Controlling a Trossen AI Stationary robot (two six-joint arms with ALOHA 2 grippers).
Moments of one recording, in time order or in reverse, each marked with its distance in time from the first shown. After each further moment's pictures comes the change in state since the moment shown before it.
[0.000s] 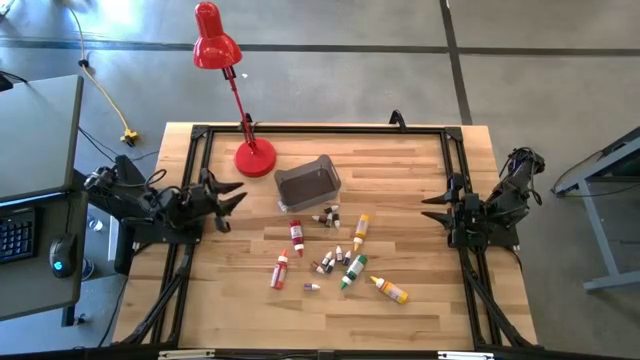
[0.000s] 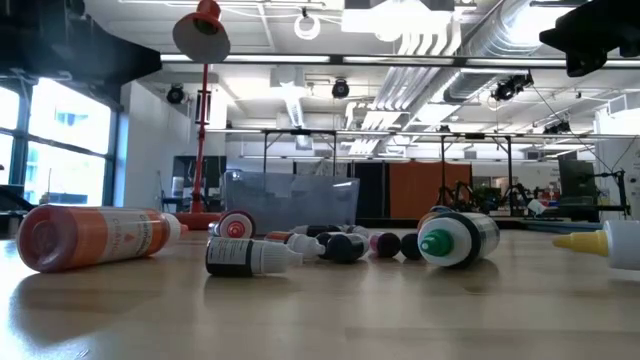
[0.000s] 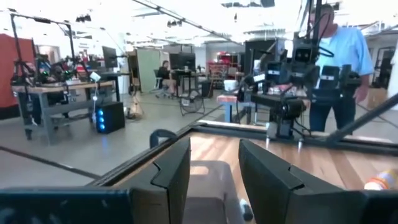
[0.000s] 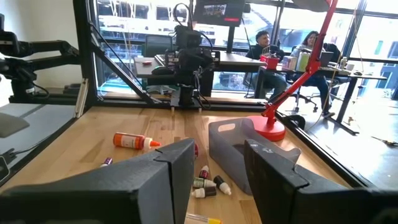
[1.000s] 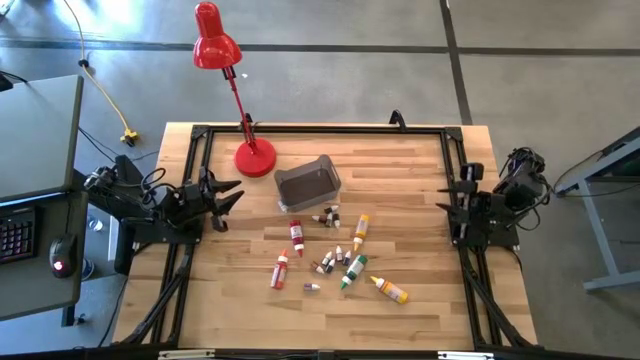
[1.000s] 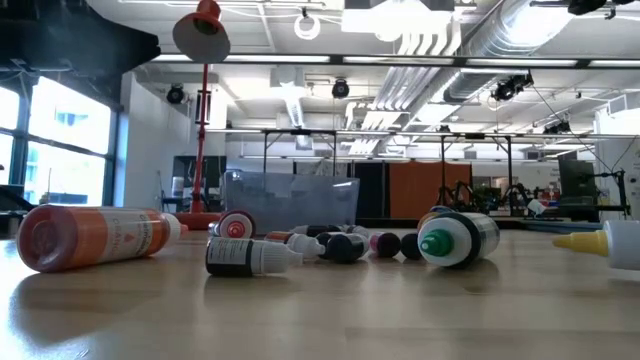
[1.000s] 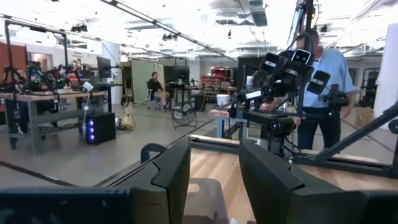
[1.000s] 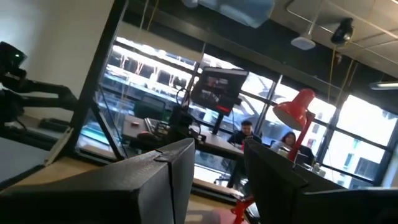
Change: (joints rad) left arm 0.000 0.000 0.003 0.077 0.041 0.009; right arm 0.000 0.000 0.000 0.474 -0.128 -0.640
